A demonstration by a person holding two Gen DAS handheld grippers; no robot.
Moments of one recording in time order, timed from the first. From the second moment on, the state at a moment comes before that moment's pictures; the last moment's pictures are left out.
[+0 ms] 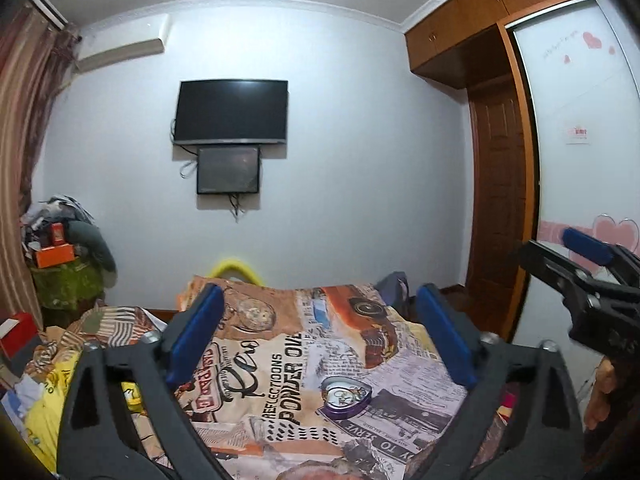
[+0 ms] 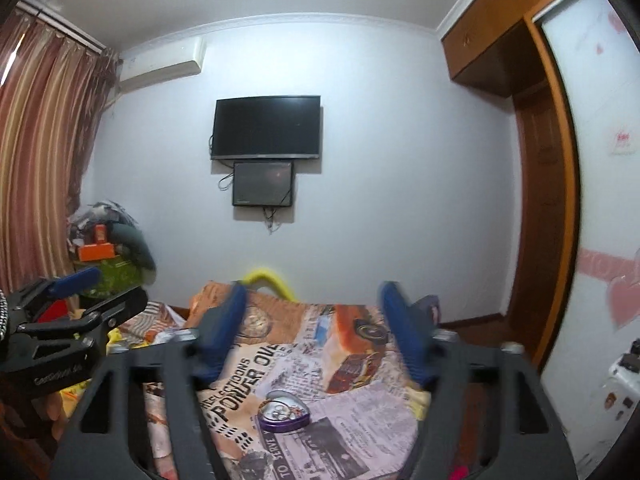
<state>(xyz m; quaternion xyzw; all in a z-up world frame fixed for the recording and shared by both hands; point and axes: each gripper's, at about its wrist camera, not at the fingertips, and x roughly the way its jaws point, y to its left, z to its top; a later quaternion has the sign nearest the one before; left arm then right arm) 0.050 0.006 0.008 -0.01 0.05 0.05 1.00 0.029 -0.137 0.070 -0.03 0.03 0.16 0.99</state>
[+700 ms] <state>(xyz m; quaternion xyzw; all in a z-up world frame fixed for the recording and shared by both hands) 0.029 0.001 0.007 -0.01 0.06 0.04 1.00 0.009 -0.147 0.058 -0.02 0.04 0.14 0.99</state>
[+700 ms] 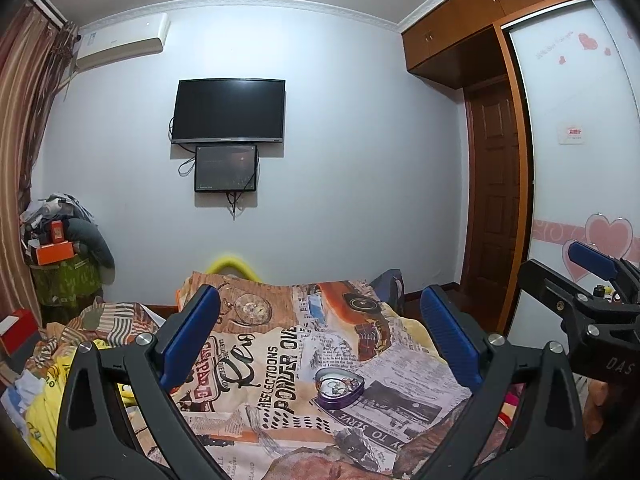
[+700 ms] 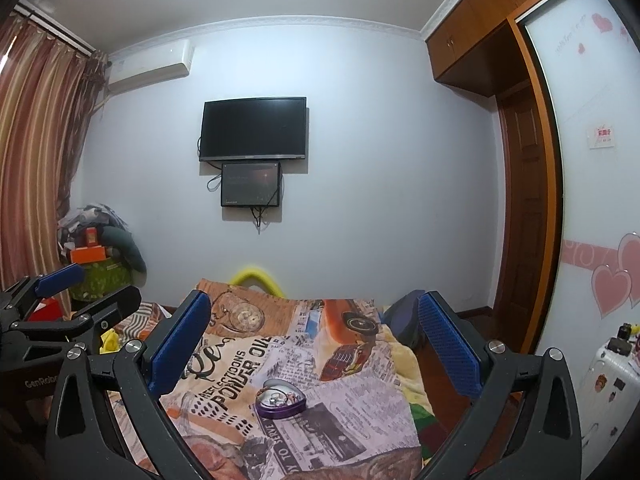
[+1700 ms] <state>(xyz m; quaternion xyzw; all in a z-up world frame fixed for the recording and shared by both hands) 0.043 0.005 0.002 -0.02 0.08 0.04 1.00 0.011 -0.153 0.060 -0.01 0.07 0.14 0.99</state>
